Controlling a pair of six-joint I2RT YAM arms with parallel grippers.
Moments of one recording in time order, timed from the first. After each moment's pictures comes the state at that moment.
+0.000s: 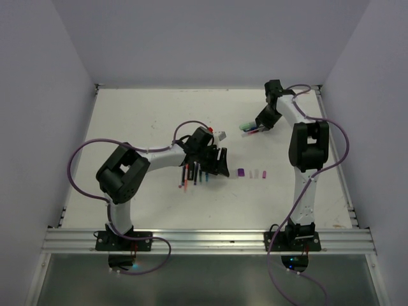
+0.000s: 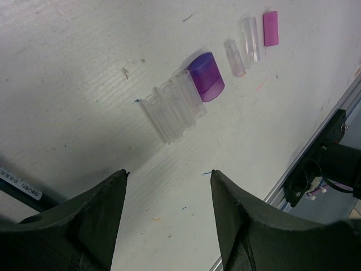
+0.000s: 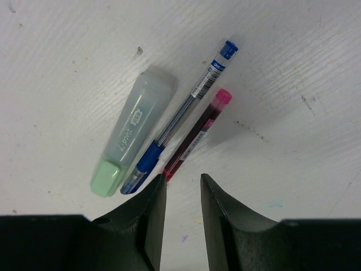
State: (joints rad) left arm -0.73 1.89 1.15 -0.15 0.44 -0.53; right arm 0.10 2.24 1.88 -0.88 0.11 0.85
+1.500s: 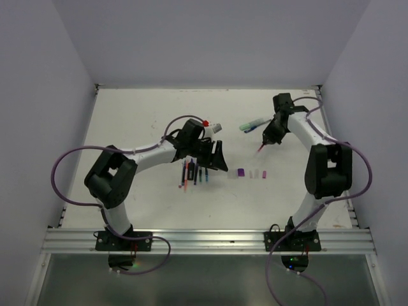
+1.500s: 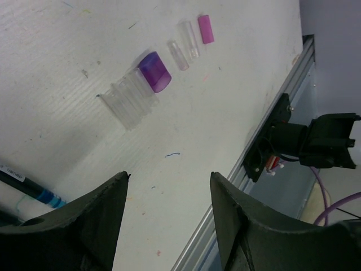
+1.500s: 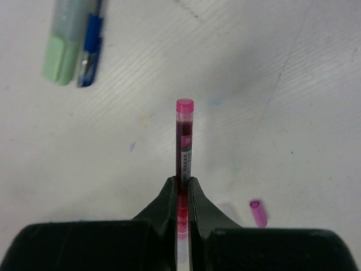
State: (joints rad) left arm -0.67 1.79 1.13 -0.16 0.60 -0.52; right arm 0.11 1.85 1.39 -0.79 0.07 0.79
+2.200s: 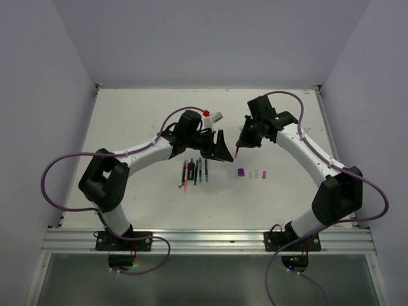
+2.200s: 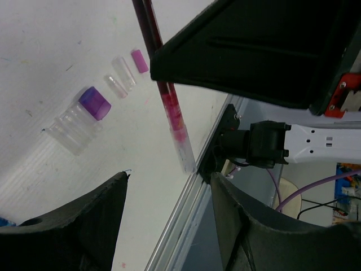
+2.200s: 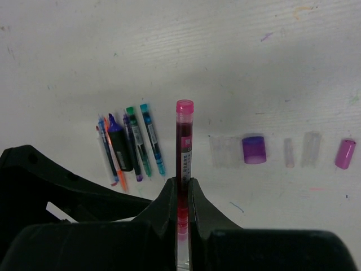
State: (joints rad) left arm -0.65 1.73 1.18 -0.08 0.73 -0.62; right arm 0.42 1.55 1.36 -0.82 -0.04 0.73
